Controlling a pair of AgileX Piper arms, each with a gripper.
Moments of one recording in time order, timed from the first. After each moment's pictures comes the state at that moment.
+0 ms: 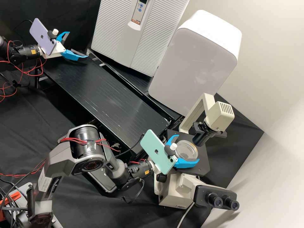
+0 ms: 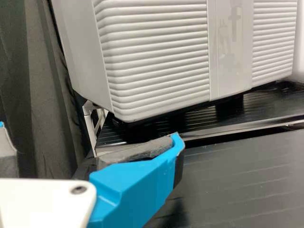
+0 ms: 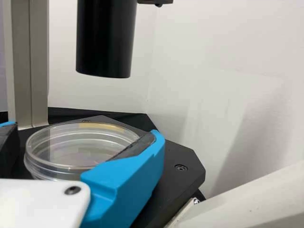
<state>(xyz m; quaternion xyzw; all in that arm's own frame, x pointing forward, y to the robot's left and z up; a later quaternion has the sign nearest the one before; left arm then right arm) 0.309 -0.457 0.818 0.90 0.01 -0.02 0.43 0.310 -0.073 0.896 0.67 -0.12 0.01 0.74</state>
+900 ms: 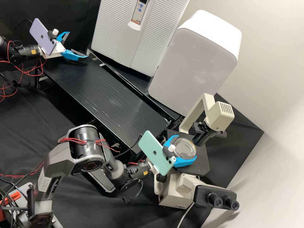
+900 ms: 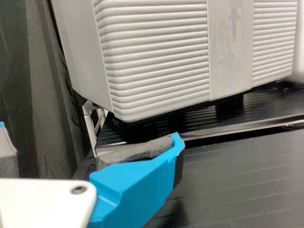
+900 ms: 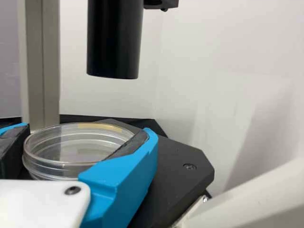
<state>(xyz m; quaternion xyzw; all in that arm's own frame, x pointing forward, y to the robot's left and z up) 0.309 -0.457 0.818 0.90 0.01 -0.02 0.43 0.298 -0.069 0.895 0.68 -0.11 0.01 0.72</state>
